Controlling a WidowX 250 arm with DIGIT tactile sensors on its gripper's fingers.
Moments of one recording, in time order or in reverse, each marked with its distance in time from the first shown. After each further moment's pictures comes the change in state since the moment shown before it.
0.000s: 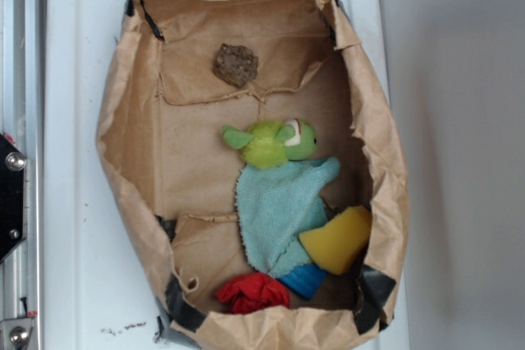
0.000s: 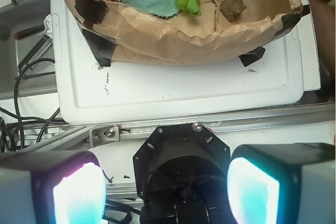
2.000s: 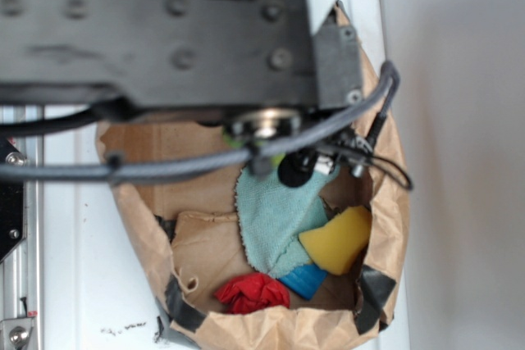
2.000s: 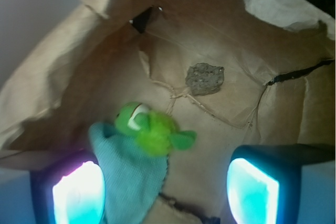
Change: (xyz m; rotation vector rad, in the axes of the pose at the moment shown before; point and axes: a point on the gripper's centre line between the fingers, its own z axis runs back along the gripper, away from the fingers) arm 0.154 0.062 -0.113 0.069 -0.169 1.121
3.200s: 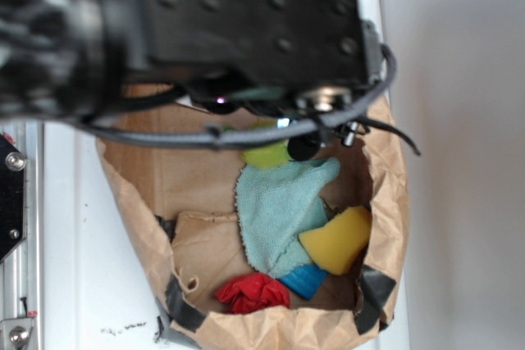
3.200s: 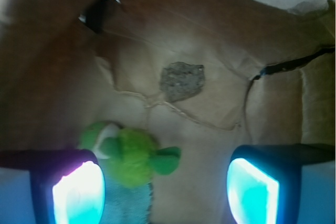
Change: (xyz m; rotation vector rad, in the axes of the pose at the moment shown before) arm 0.007 0.011 -0.035 0.151 0.034 0.097
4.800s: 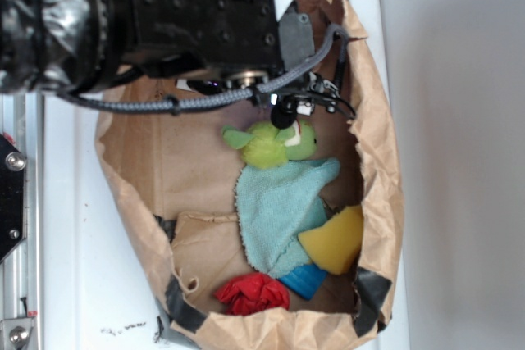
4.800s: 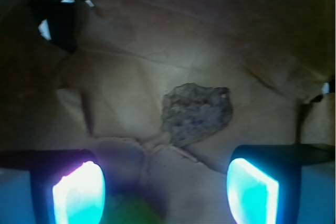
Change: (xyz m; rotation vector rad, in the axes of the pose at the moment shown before) arm 0.025 0.013 -0.046 -0.121 -0.106 0.113
